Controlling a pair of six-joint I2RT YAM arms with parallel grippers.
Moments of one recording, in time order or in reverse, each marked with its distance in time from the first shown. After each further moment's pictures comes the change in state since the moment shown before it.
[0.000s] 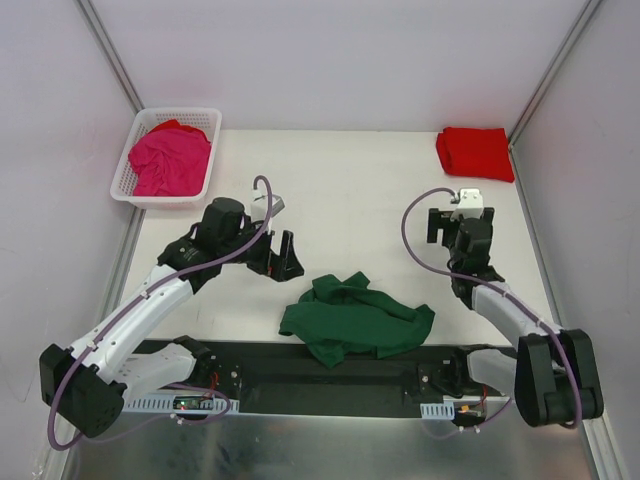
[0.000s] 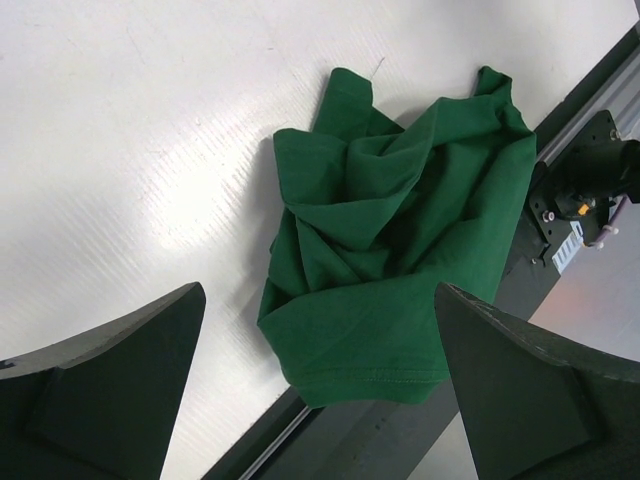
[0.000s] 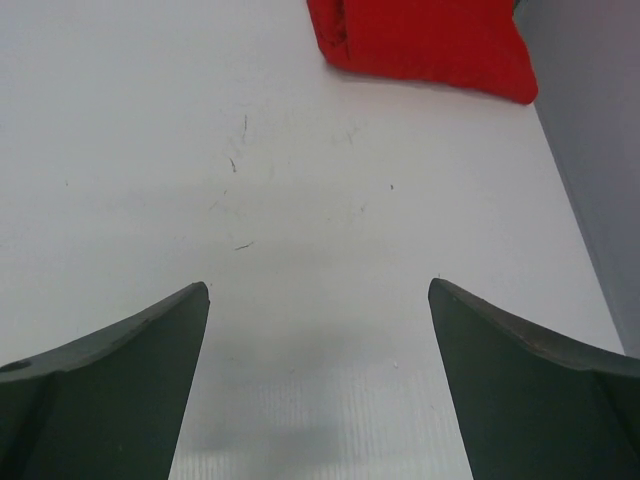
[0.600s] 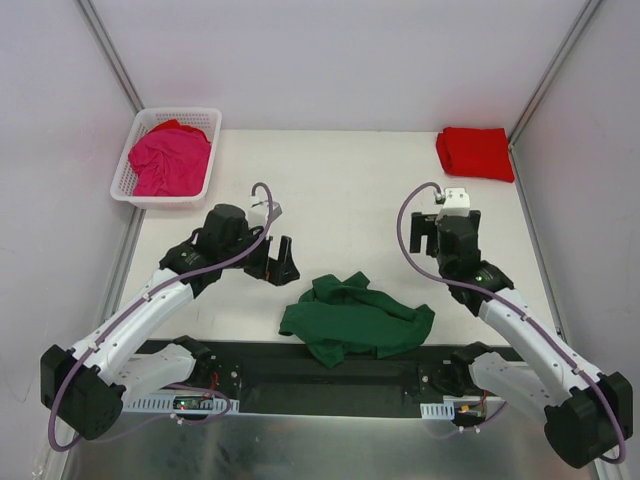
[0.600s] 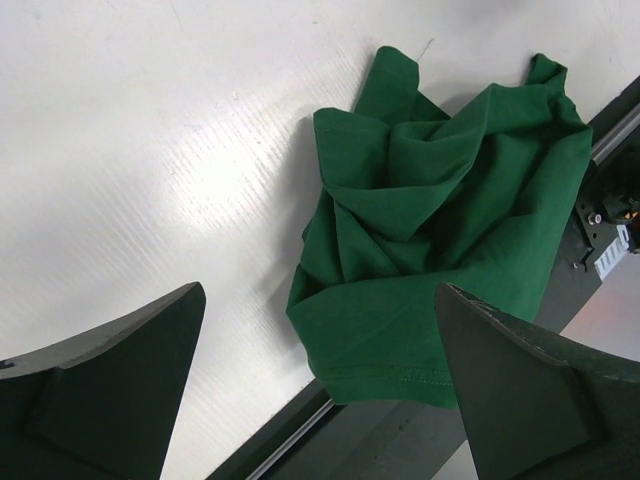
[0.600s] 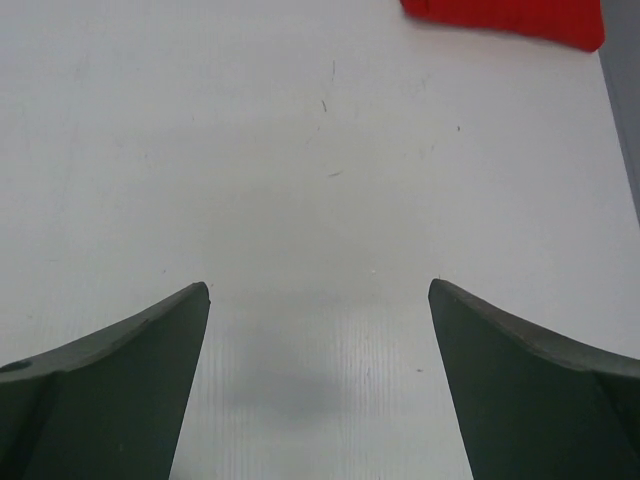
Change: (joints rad) left arm 0.000 -0.018 -0.056 -0.001 -0.068 0.017; right arm 0.298 -0.255 0.236 -0.646 0.196 0.179
